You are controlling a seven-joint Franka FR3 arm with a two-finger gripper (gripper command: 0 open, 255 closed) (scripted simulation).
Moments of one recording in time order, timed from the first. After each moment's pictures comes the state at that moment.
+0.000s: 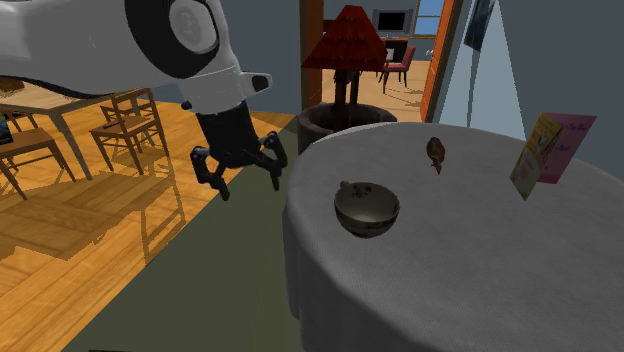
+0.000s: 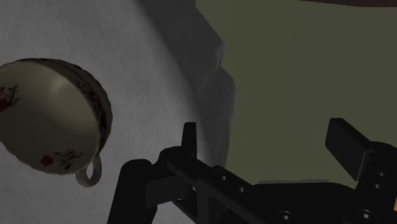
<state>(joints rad) -0.08 -0.58 -0.15 -2.40 -0.26 1.86 -0.27</state>
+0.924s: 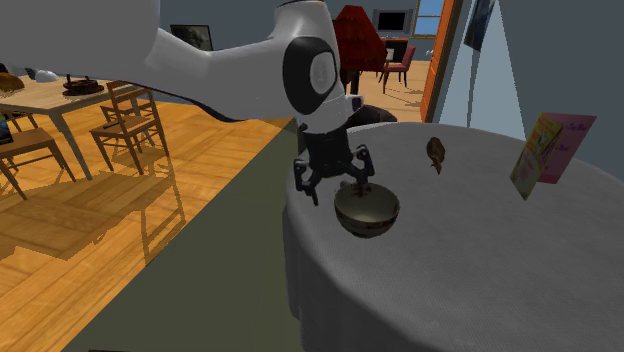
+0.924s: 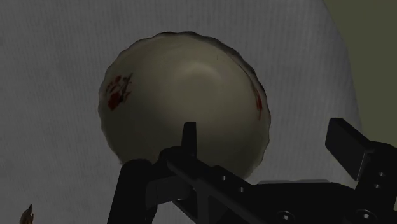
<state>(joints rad) -0.16 -0.22 -0.36 -2.22 -0.30 2.11 -0.49</state>
